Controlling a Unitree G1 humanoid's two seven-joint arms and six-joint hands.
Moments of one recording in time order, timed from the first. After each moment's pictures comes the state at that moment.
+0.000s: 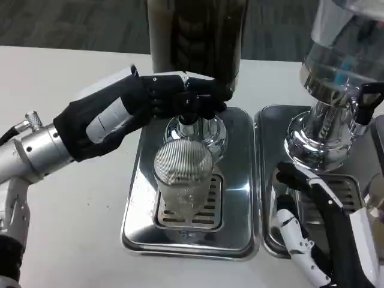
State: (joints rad) left arm -0.54 0.41 0.08 0.62 -0.38 -0.47 -1.21; right arm 0.49 -0.06 0.18 -0.12 -0.47 -0.45 -0.32
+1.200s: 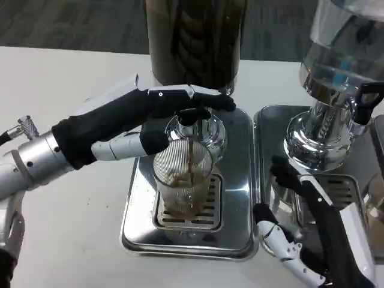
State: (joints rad) left arm -0.48 0.47 -0.02 0.60 -0.30 -0.77 -1.05; right arm 0.48 -0.10 0.19 -0.16 -0.47 -0.45 -0.24
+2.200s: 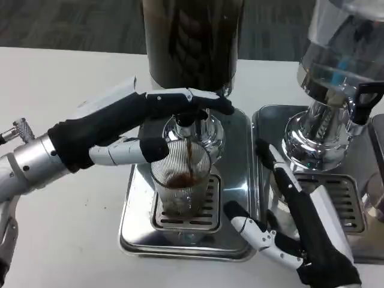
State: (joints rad) left arm -0.45 0.51 -0.05 0.55 -0.30 -0.79 -1.00; right arm 0.35 -0.12 0.22 -0.10 -0.43 -0.38 -0.13
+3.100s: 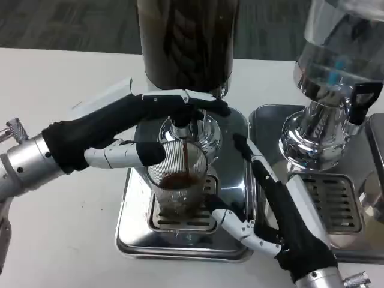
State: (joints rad) left arm -0.43 0.54 -0.05 0.52 -0.30 -0.80 -0.98; right arm 0.22 -0.10 0.26 0.01 -0.43 -0.37 -0.14
